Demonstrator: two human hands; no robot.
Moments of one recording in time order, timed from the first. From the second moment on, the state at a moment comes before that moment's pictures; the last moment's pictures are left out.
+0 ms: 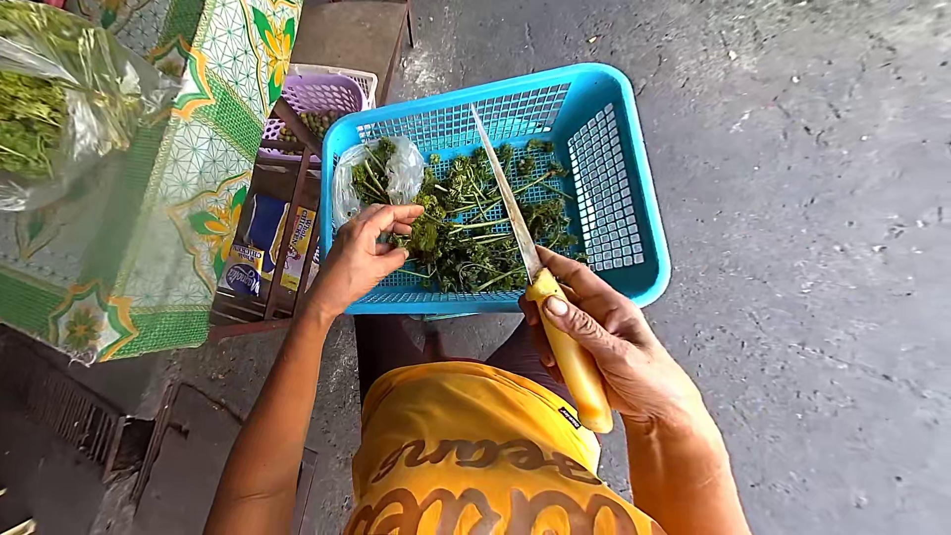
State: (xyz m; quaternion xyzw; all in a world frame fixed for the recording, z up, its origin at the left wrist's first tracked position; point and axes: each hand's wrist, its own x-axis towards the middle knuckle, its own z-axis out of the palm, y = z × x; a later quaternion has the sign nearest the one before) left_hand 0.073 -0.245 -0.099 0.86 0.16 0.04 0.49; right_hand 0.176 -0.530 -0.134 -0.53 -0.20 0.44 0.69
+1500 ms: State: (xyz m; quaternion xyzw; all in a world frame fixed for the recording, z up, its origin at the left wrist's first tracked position) left_hand 0.070 -0.252 -0.023 0.91 0.07 0.09 0.40; right_hand 0.142 -0.491 -0.130 -0.36 -0.11 0.55 0.74
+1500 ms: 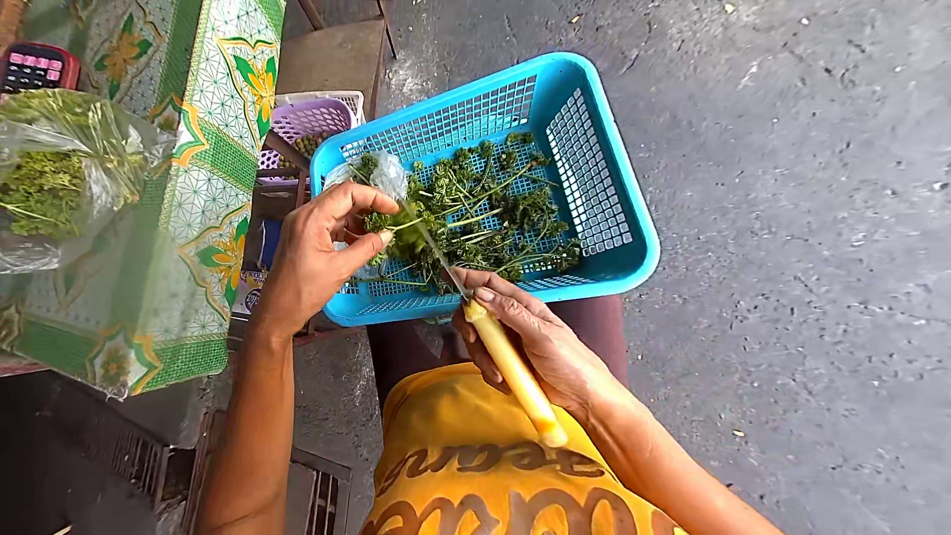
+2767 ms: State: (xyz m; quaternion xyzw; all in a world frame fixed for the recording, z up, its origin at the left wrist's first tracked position) left_hand 0.082 -0.299 -0.054 0.96 -0.01 0.17 0.20; right_hand 0.166 -0.466 -0.107 -0.58 -0.24 0.35 0.69
